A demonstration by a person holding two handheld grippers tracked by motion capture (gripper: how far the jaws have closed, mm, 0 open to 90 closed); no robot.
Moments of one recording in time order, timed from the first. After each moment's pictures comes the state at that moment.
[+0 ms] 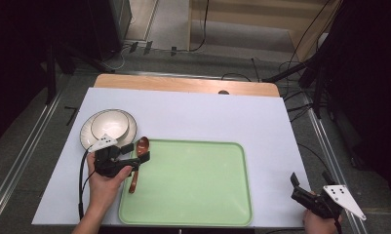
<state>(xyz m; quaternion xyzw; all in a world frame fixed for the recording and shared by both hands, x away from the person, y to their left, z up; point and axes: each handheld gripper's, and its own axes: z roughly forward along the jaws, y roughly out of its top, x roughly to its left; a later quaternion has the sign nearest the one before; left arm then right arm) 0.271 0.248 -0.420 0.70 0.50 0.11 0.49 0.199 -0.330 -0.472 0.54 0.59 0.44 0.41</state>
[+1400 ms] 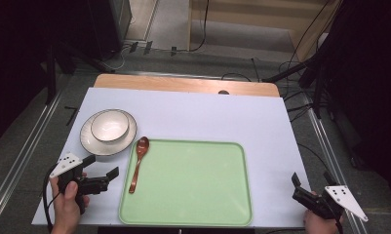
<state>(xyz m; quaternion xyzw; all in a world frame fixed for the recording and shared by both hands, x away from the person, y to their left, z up) 0.220 0.316 -0.431 0.70 0.51 0.19 0.47 0.197 -0.331 -0.470 0.54 0.59 0.44 0.41</state>
